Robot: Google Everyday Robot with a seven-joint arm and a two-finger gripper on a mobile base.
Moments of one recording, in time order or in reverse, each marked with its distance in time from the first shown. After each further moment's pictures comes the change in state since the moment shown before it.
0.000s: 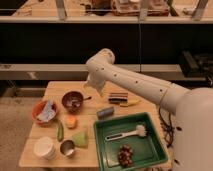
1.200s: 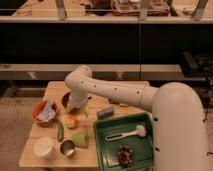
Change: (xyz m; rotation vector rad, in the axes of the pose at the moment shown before) arm -0.142 -0.023 0.058 -0.097 -0.282 -0.189
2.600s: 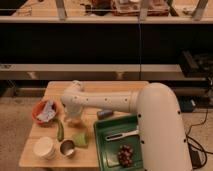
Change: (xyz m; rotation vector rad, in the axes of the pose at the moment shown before) arm -0.004 -0.014 0.096 -0.028 0.049 -0.134
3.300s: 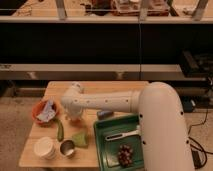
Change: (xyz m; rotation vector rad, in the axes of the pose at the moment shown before) arm 0.017 0.004 -0.012 -0.014 0.115 0.000
